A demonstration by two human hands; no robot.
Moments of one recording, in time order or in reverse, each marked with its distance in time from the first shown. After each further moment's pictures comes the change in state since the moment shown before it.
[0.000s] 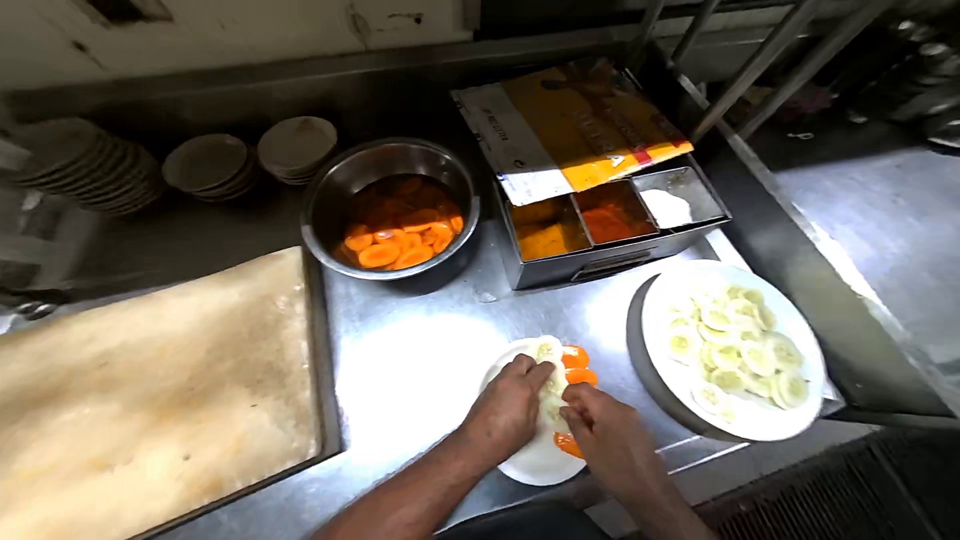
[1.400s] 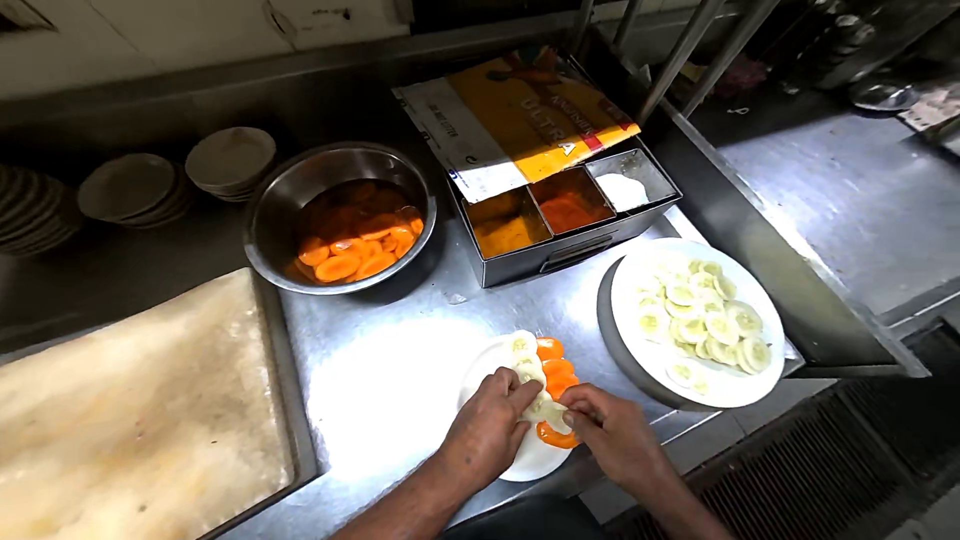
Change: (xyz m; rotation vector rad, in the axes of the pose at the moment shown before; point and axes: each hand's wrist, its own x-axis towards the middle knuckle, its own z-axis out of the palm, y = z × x) left_hand -0.016 0.001 0.012 0.086 -0.036 0.078; right_hand -0.017 0.016 -0.025 0.351 -0.140 0.284
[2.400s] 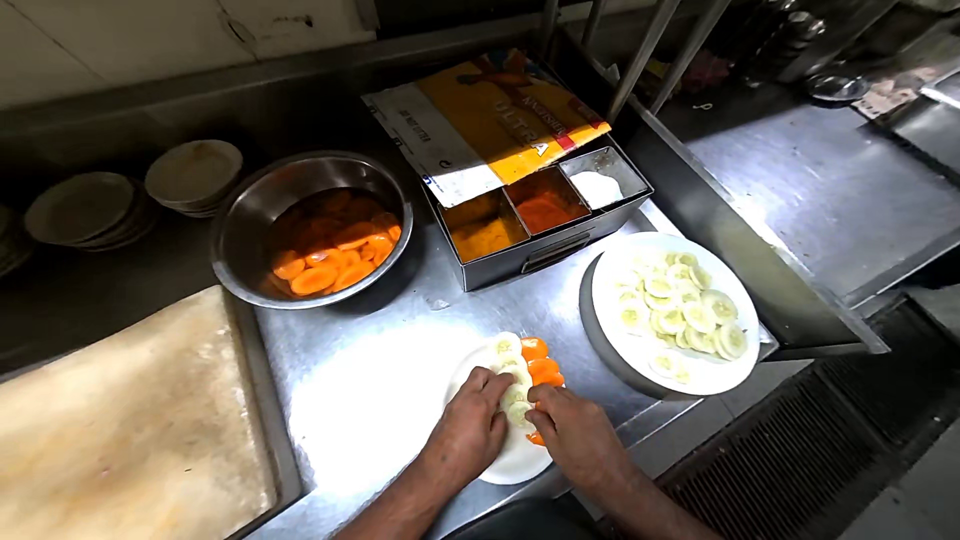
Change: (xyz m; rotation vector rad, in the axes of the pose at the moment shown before) left_hand 0.003 -0.009 -0.003 -0.094 0.039 -0.058; right_hand 0.006 -0.007 0.031 -0.404 0.133 -0.266
